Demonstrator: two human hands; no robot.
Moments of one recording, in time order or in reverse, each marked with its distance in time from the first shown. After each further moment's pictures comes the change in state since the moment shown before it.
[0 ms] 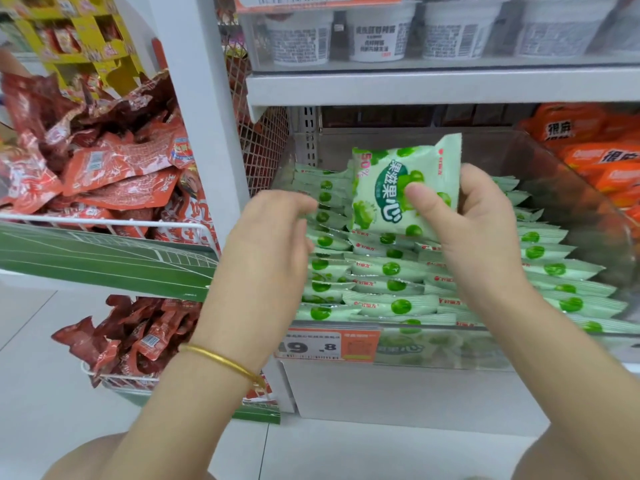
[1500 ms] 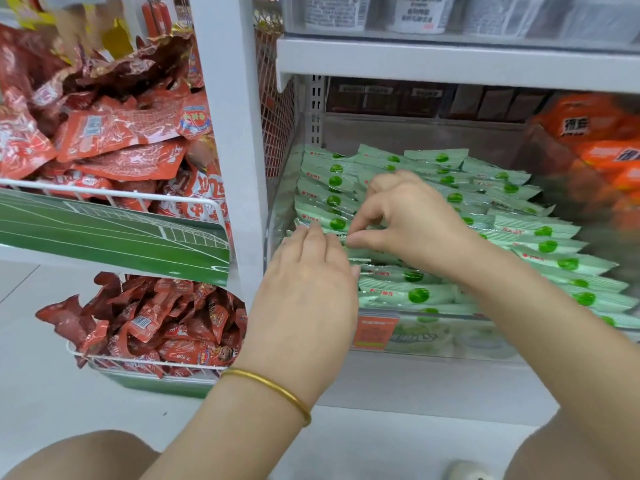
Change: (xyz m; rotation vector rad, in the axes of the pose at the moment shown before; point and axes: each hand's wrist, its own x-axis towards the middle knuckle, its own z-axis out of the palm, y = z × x) left_hand -0.032 -0.015 0.034 0.572 -0.137 0.110; right_hand 0.020 -0.002 0.044 -0.904 -0.639 -0.339
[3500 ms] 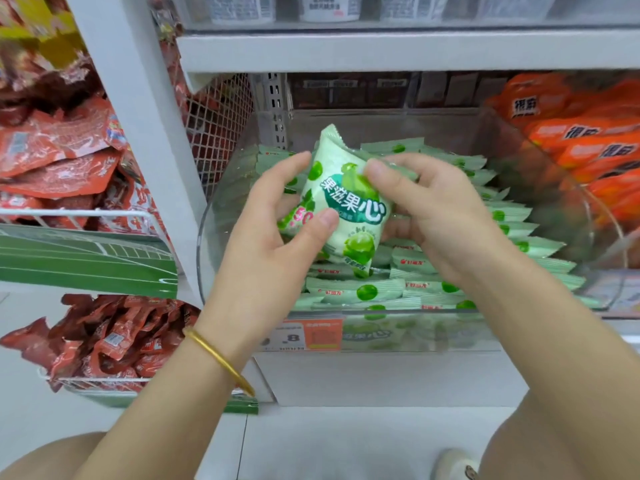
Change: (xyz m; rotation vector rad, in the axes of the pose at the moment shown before) left_hand 0.034 0.016 -0.015 -1.220 0.017 -0.144; right_hand -0.042 0.021 -0.023 1.215 0.308 0.428
